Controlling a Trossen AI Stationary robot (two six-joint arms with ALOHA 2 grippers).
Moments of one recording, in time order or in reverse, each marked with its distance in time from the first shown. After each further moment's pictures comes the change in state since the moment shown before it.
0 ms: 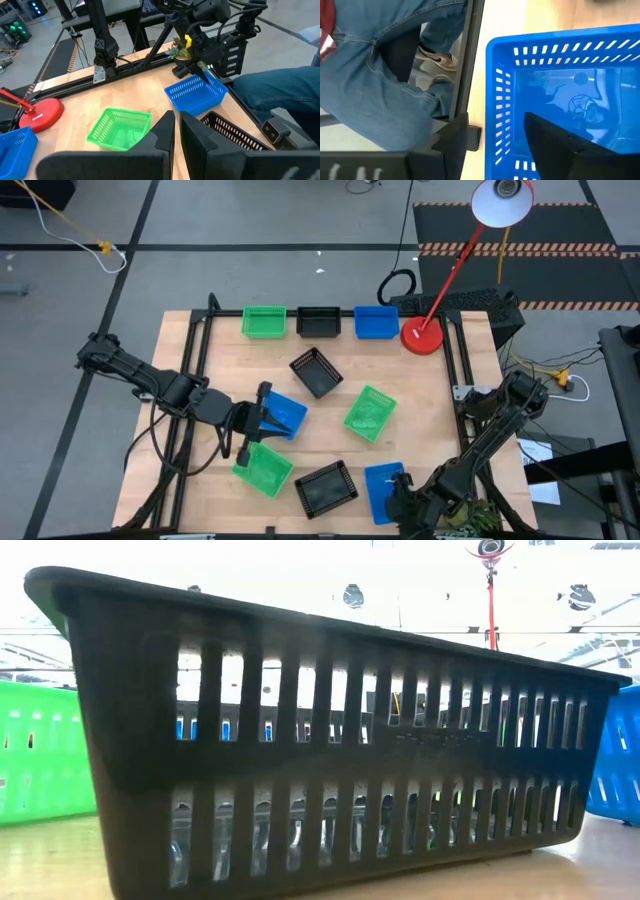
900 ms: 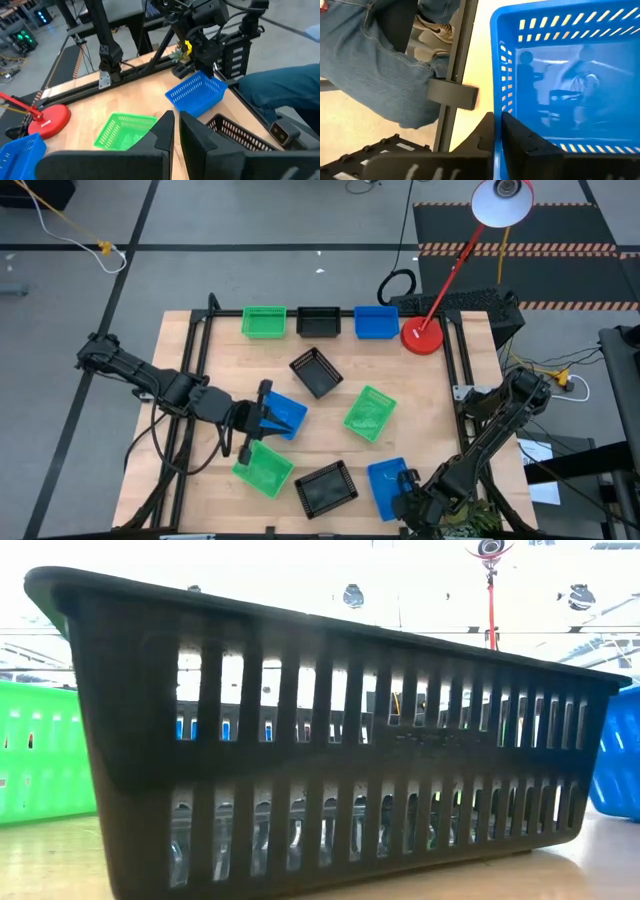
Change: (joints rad) left arm 0.013 0.000 0.000 0.032 0.000 0.056; right arm 0.000 -0.046 0.001 -0.141 -0.108 -0.041
